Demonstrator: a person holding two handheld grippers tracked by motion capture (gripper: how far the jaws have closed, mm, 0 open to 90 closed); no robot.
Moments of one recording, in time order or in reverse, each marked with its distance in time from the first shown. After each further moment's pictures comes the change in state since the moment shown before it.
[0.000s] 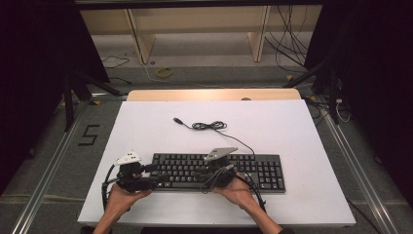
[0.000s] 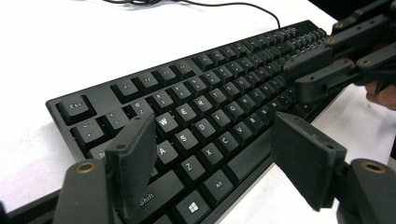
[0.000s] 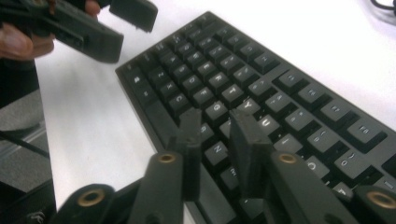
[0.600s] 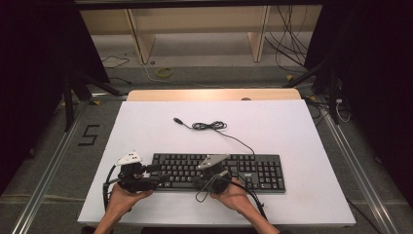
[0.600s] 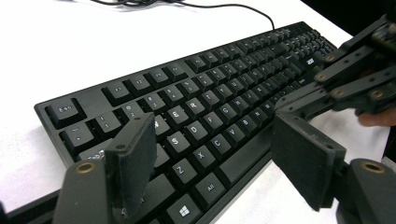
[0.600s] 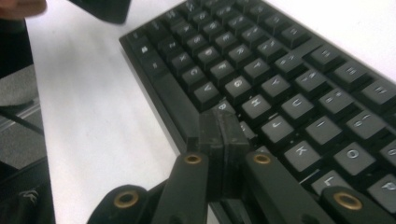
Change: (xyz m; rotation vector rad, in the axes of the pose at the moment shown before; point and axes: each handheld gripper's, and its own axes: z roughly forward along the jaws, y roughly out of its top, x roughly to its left) left arm -0.003 0.001 0.001 -0.004 -0.015 -0.004; right arm 0.012 -0.010 0.013 0.068 -0.004 -0.053
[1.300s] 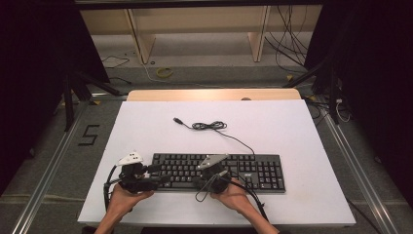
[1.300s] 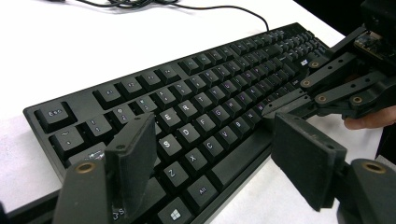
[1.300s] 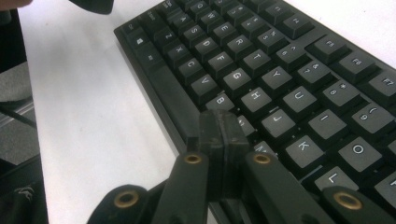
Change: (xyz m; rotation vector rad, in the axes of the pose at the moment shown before) left arm -0.004 0.001 0.001 -0.003 -0.015 0.008; right arm -0.002 -0.002 0.005 0.024 -0.001 0.003
